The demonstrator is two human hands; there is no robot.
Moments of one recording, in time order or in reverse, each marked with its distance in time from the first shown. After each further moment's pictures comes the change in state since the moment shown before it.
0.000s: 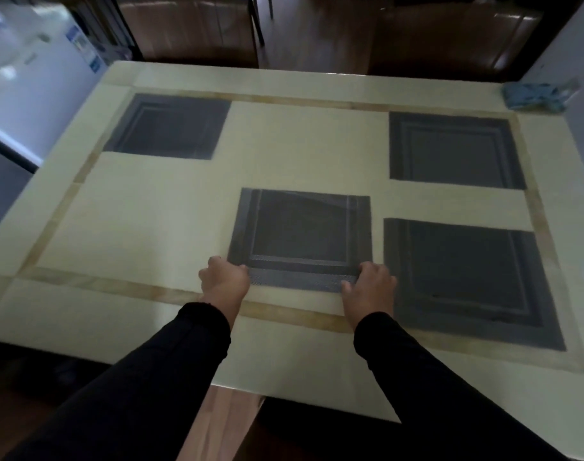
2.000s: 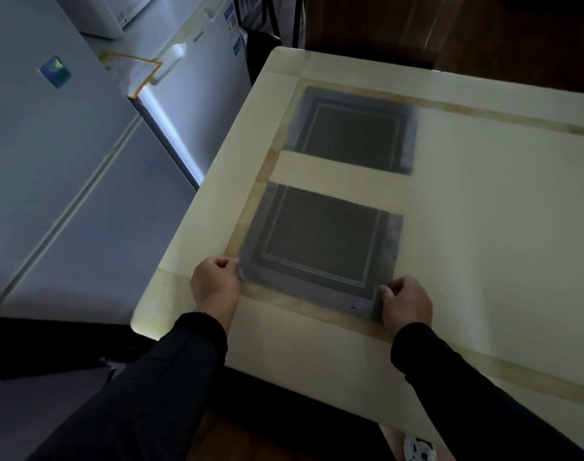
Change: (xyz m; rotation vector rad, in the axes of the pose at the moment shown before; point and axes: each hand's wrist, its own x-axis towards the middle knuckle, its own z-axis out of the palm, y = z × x) left_hand 0.285 -0.197 -0.269 -0.218 0.217 0.009; right_hand -0.060 -0.323 0.197 0.169 -0.054 0.119
